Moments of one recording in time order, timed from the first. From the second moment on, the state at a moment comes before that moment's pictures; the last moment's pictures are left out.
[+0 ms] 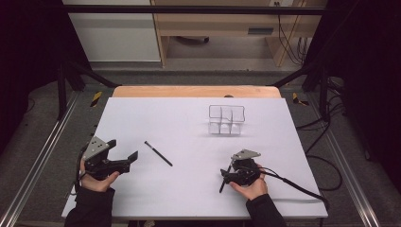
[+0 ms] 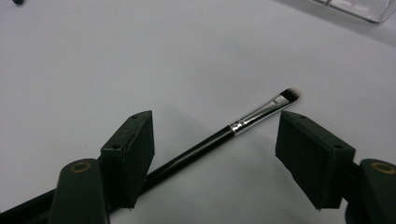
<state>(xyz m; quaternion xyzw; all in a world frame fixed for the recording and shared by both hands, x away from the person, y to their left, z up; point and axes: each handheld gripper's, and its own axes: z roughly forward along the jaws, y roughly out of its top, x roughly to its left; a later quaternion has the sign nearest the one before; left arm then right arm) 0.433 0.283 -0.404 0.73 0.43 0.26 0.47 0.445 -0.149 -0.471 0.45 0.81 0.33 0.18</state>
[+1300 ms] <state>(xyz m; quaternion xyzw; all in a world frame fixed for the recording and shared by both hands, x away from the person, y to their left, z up) 0.433 0.282 -0.405 0.73 0.43 0.25 0.47 0.445 -0.149 -0.474 0.43 0.83 0.31 0.17</state>
